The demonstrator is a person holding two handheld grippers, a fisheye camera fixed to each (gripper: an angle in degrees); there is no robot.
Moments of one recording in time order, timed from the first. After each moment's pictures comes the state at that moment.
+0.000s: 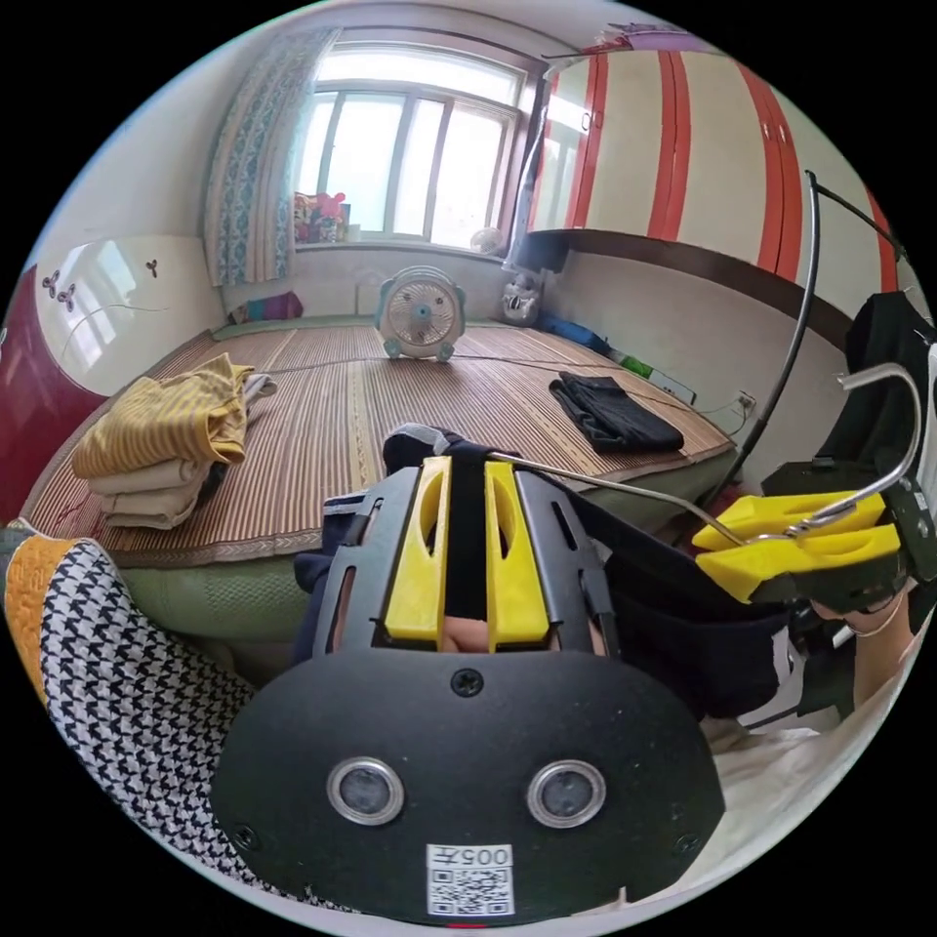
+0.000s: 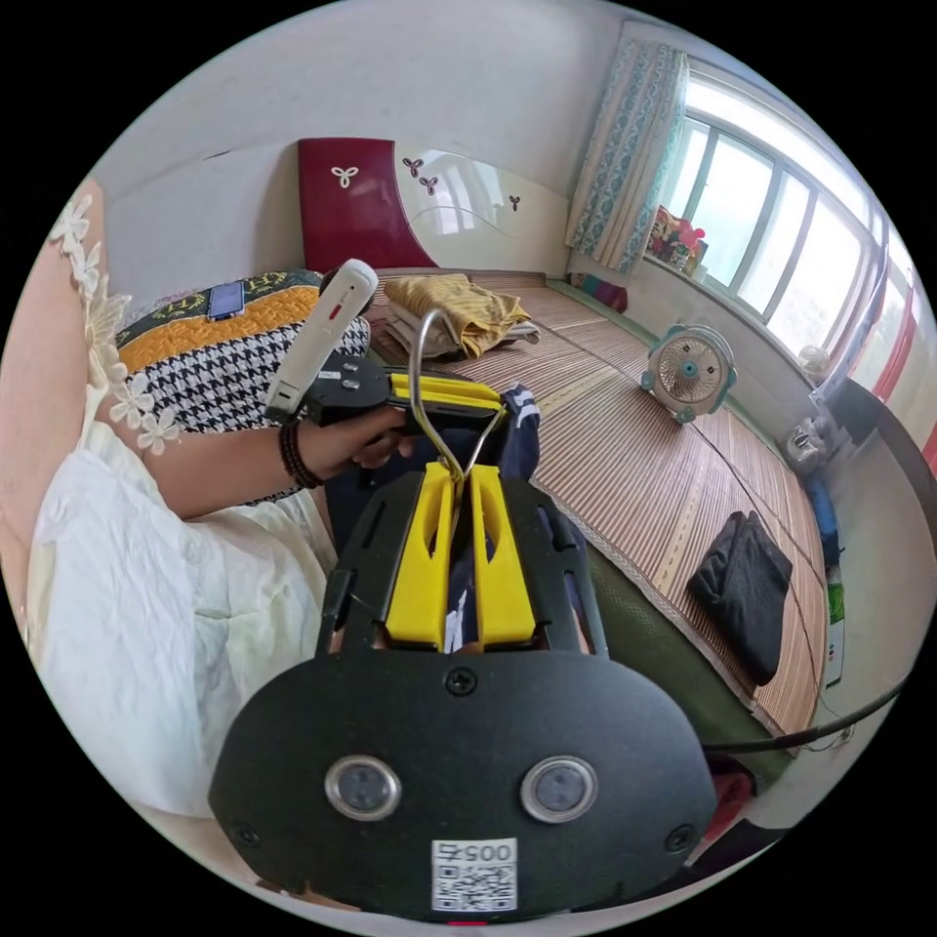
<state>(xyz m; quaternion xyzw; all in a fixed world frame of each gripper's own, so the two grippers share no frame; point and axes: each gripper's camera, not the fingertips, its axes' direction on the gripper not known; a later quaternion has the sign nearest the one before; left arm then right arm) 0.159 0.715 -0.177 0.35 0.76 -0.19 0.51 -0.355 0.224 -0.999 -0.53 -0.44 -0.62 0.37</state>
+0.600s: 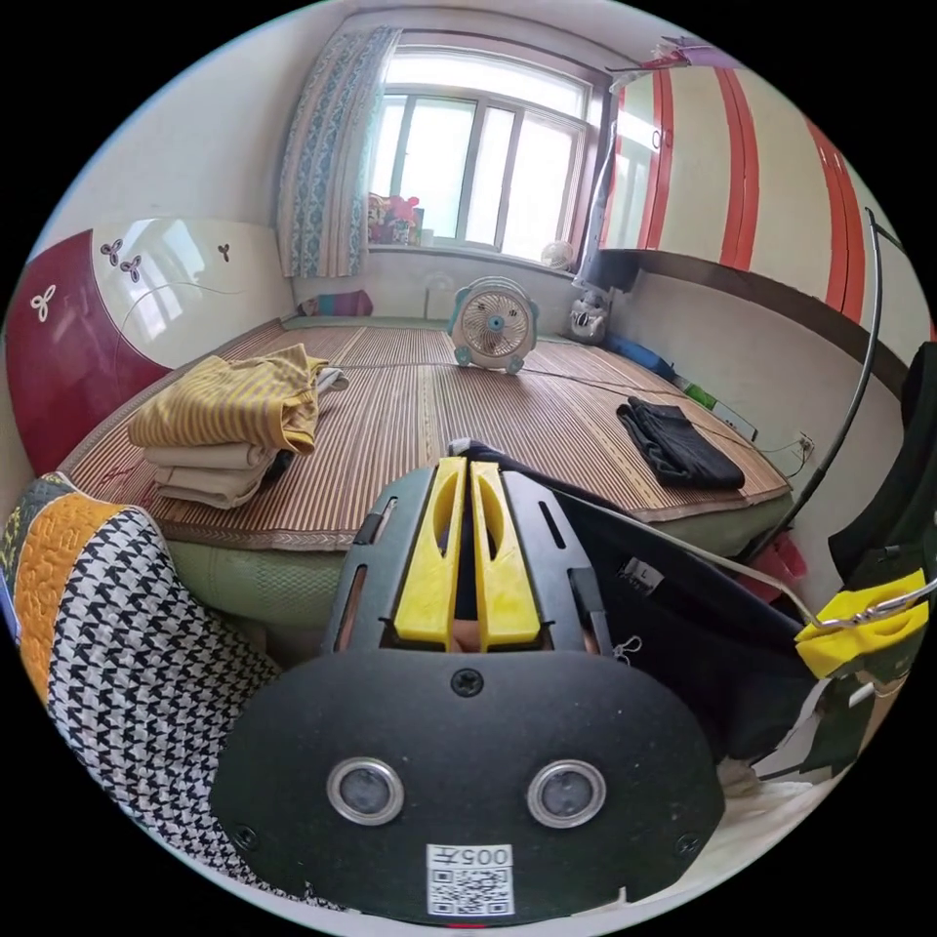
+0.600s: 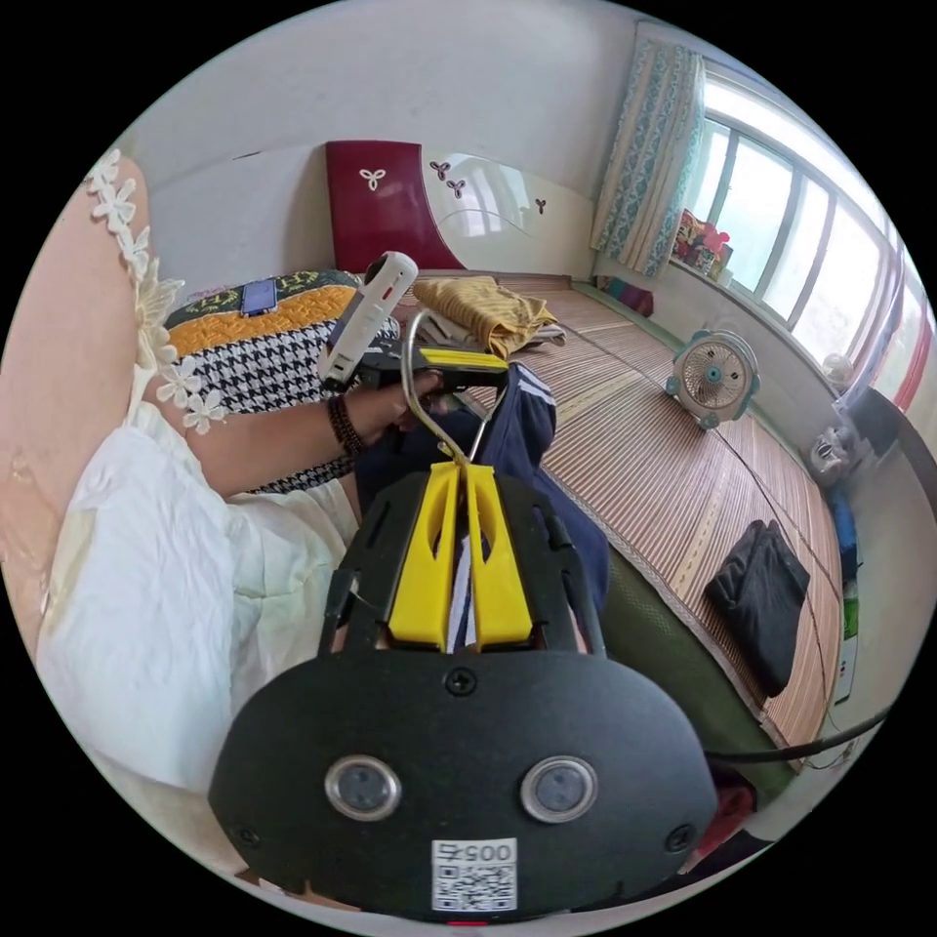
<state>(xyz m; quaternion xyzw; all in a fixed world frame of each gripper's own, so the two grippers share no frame) 0.163 0.687 -0.145 0.31 0.74 -0.25 0.55 -0.346 0.201 -0.995 -0.55 -0.47 -0.59 0.36</state>
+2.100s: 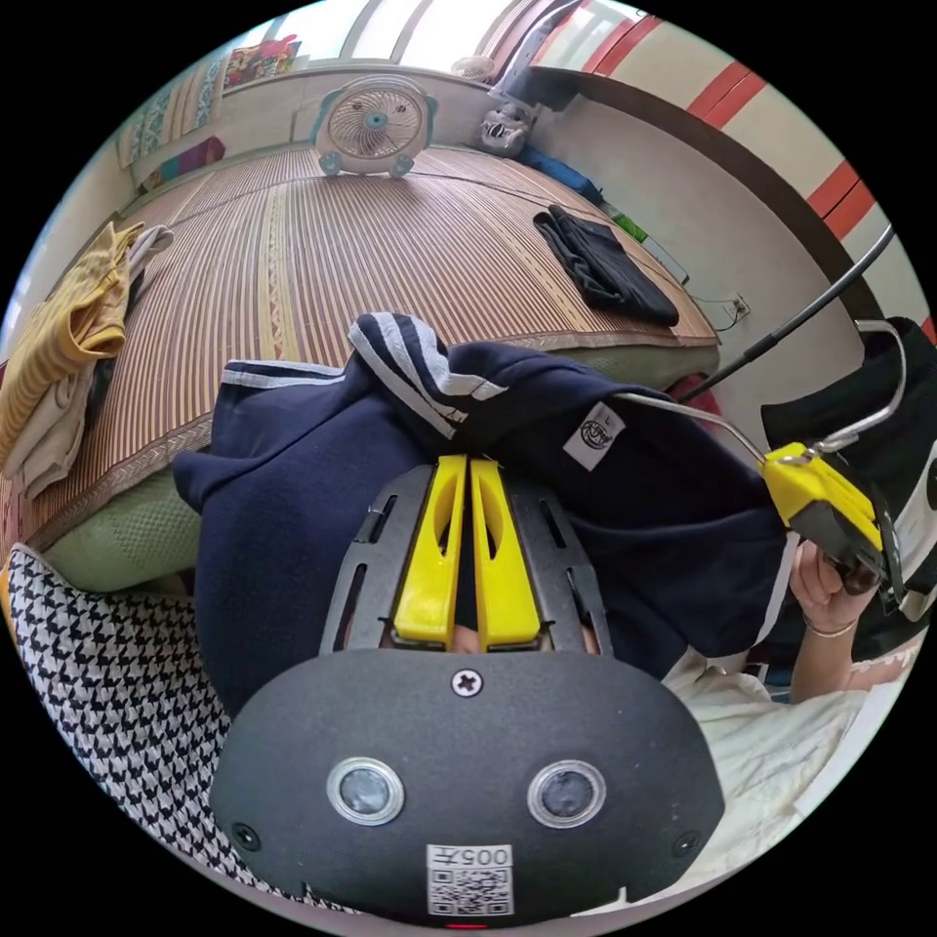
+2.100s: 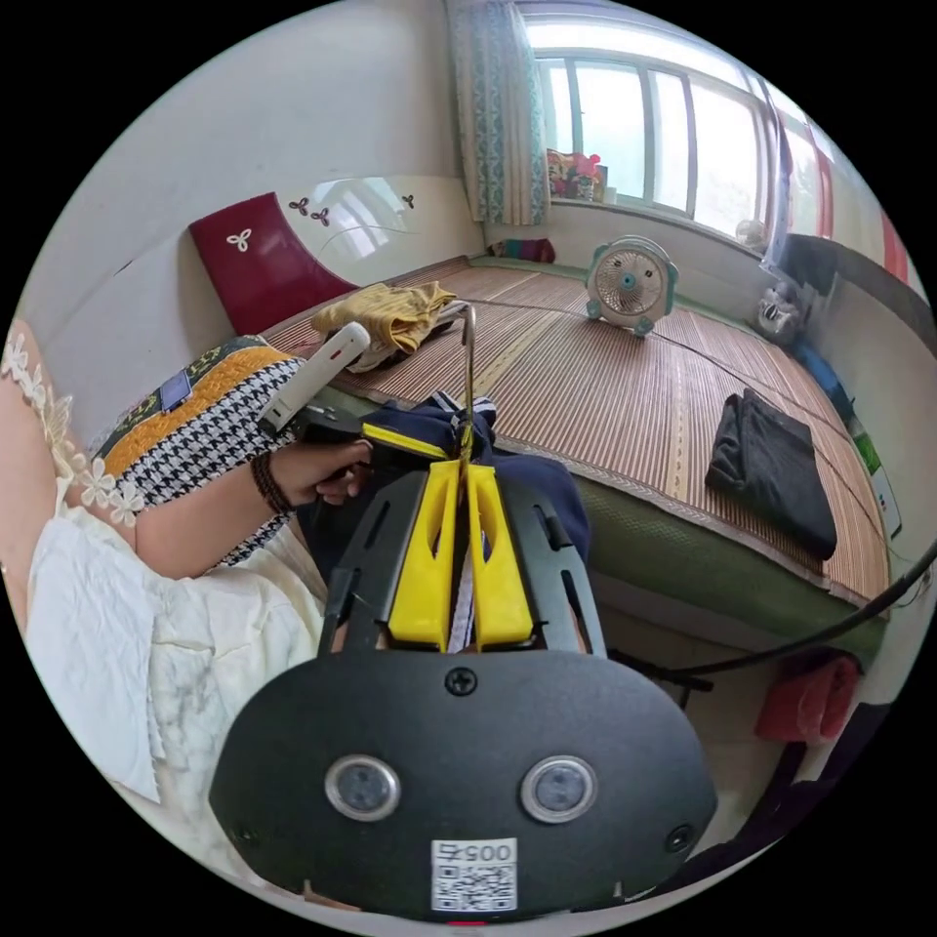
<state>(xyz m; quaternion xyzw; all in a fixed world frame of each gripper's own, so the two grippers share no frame) 0.235 0.566 -0.220 0.22 0.83 0.06 0.50 -0.310 0.218 -0.885 -0.61 -0.34 -0.53 0.48</state>
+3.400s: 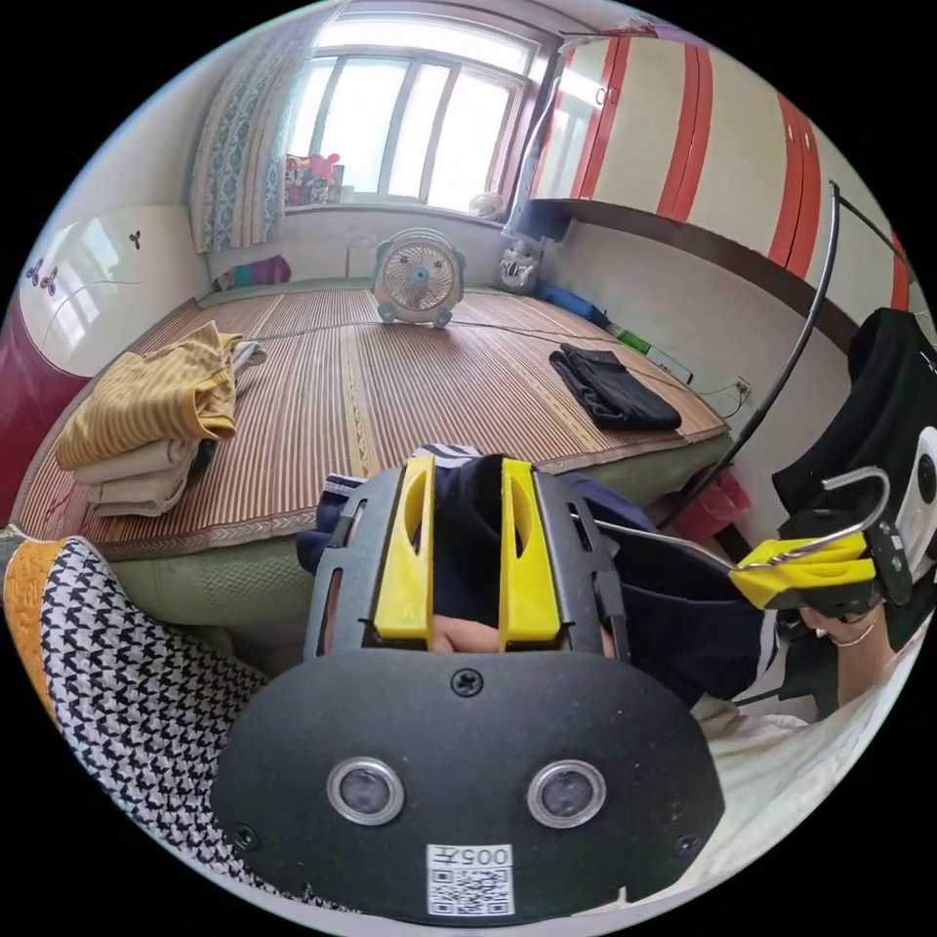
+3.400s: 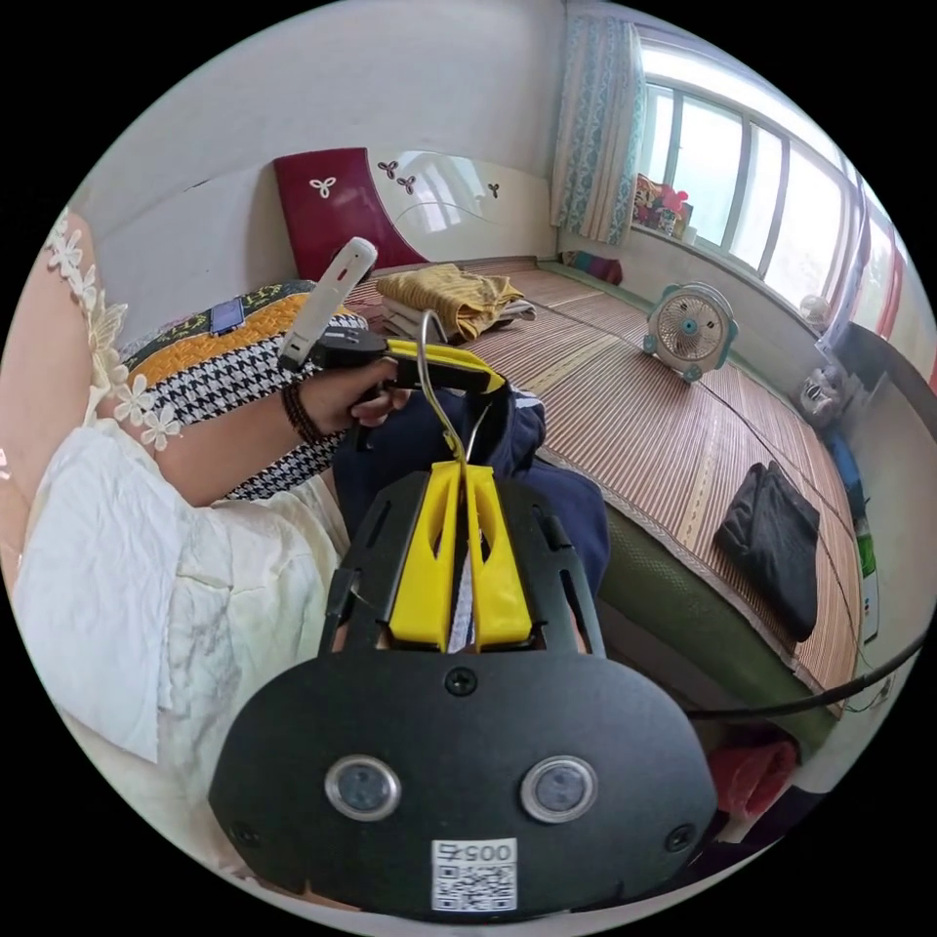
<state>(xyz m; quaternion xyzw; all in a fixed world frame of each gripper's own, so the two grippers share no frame) 0.159 0.646 -0.198 0.33 0.79 -0.13 0.51 -0.316 0.198 -0.953 -0.58 -0.43 -0.58 0.39</state>
